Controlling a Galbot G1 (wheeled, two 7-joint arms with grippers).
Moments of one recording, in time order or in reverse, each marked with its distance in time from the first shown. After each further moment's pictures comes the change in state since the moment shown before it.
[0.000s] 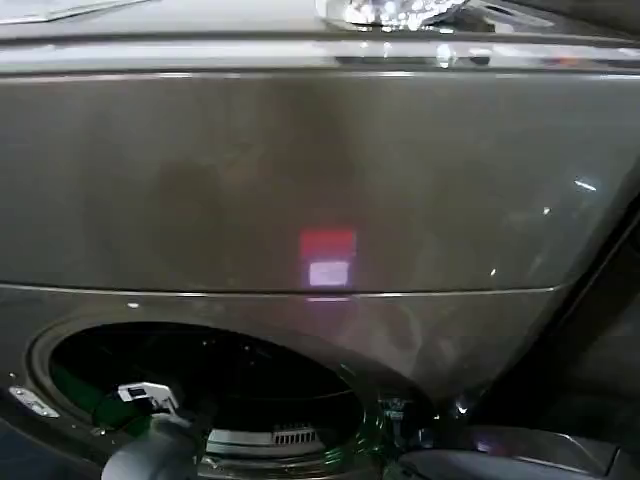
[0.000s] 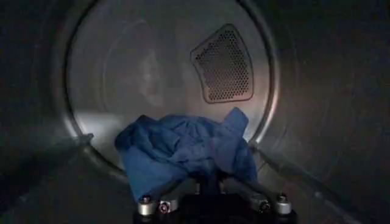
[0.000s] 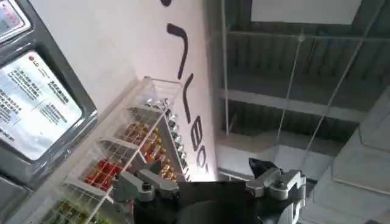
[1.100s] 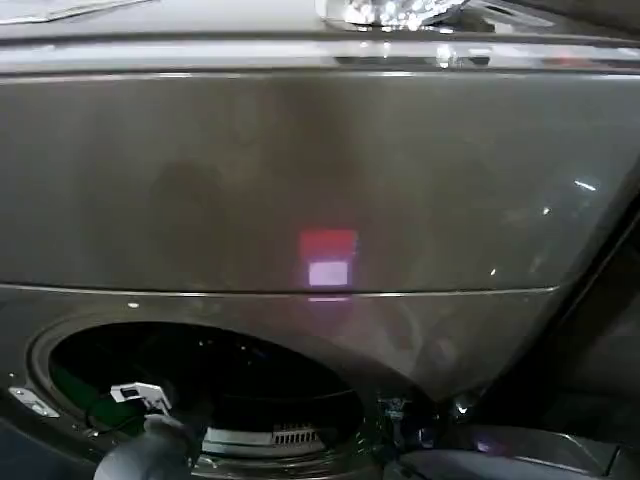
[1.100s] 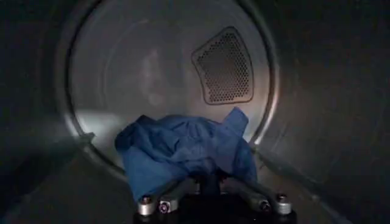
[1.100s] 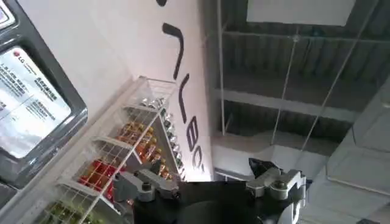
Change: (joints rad) left arm 0.010 0.005 -0.017 -0.022 -0.028 0.012 -0.006; right arm -0.019 -0.001 0.011 -0.016 0.018 0.012 0.016
